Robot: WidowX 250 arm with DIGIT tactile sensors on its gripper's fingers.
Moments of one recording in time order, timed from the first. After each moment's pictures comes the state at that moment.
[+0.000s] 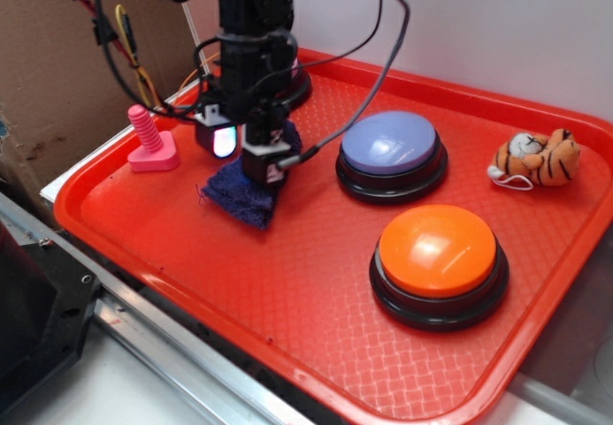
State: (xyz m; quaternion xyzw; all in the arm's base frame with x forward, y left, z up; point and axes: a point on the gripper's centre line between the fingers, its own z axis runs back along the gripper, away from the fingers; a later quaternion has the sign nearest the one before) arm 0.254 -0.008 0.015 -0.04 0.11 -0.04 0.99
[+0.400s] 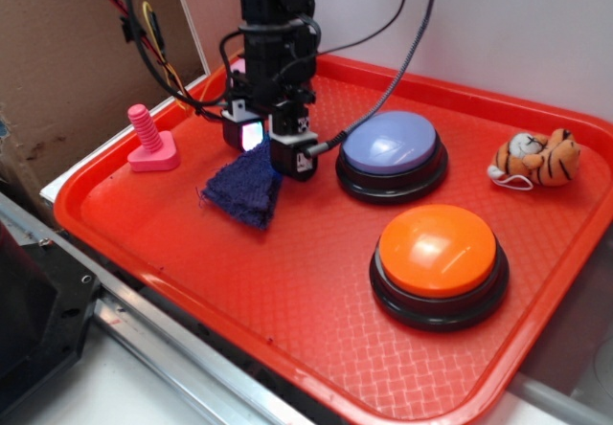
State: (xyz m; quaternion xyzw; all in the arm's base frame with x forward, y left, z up) arm 0.264 -0.017 0.008 -0.08 0.12 -0.04 0.99
